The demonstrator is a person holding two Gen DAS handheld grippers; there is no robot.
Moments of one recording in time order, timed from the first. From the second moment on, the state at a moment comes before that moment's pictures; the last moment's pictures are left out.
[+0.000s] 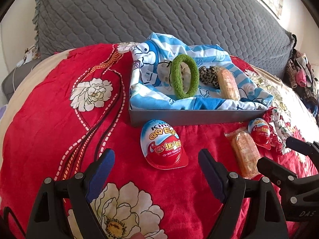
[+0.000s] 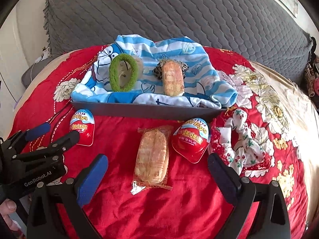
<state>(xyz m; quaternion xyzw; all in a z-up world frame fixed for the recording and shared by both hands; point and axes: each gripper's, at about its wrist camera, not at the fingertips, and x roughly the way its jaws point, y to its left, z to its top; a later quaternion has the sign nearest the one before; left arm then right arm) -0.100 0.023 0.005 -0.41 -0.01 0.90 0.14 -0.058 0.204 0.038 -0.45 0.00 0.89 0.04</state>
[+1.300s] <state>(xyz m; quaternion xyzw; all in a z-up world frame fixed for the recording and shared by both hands) -0.108 0.031 -0.003 -0.42 -0.01 0.89 0.14 -0.058 0.213 0.025 -0.46 0.02 0.88 0.06</state>
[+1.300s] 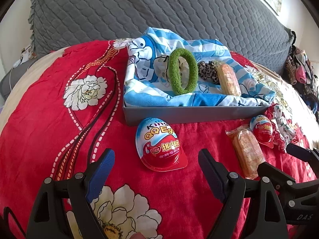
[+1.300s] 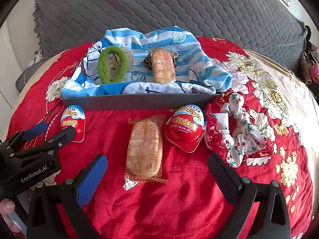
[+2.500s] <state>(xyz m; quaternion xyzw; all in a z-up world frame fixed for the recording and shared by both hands) -0.129 0.039 -0.018 -0.44 -0.02 0.89 0.13 -0.074 0.216 0.000 -0.49 0.04 0.87 0.07</state>
